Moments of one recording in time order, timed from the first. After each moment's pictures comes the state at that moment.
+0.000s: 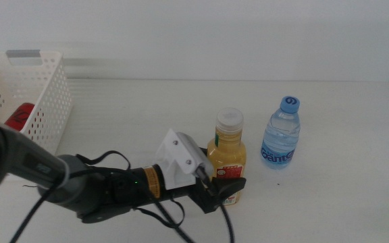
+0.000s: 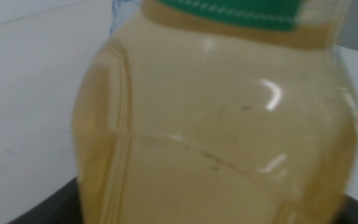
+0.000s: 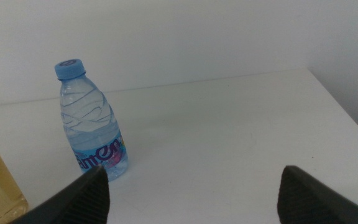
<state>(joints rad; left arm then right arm) -0.47 2.03 -0.75 0.79 -1.06 -0.45 0.06 0.00 0.00 0.00 0.24 0.15</state>
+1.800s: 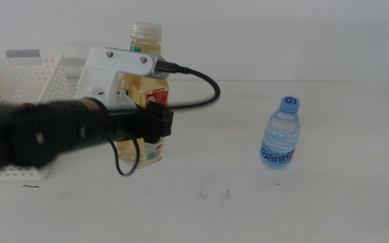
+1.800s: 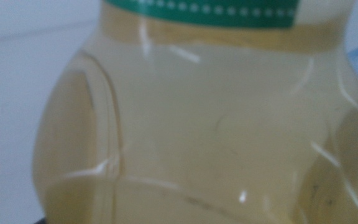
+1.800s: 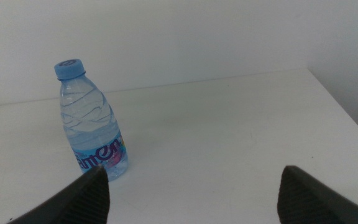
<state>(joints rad) -0.50 1.37 -0.82 -0.27 0.11 0.11 0.06 0.00 0.00 0.00 0.24 0.15</state>
